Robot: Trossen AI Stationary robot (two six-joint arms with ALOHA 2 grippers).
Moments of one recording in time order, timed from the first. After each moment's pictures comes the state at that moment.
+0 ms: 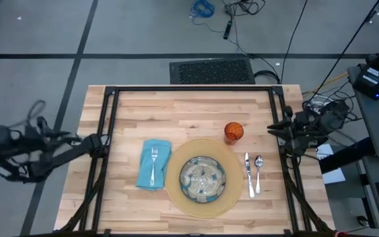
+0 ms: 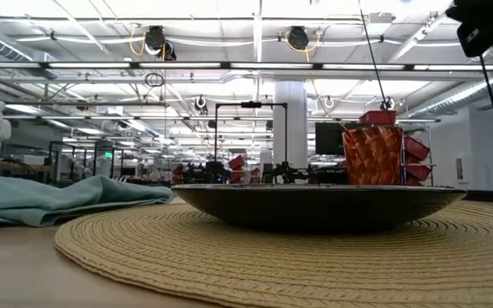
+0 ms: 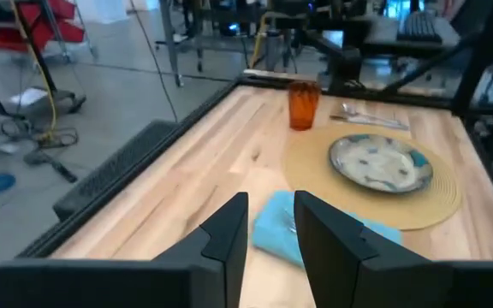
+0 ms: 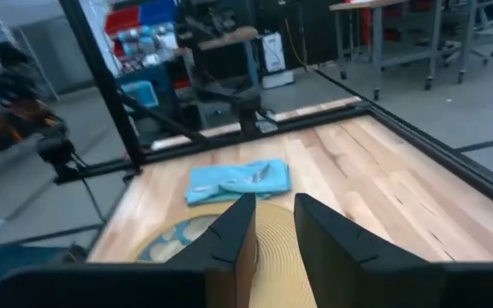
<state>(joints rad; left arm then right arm) 0.50 0.01 1.33 -1.58 0.15 0.04 0.66 0.05 0.60 -0.70 0.68 0.32</state>
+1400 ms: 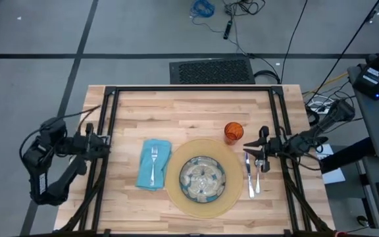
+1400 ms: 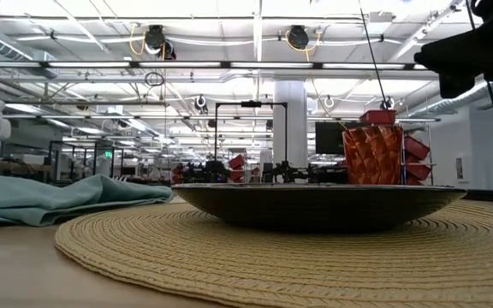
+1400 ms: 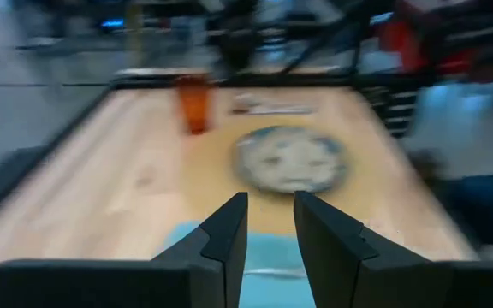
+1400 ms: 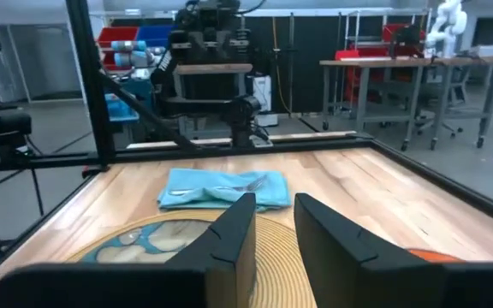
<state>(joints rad) 1.11 0.00 0.86 -1.39 1.04 0.49 0.60 0.33 0.01 0.37 0.69 0.01</state>
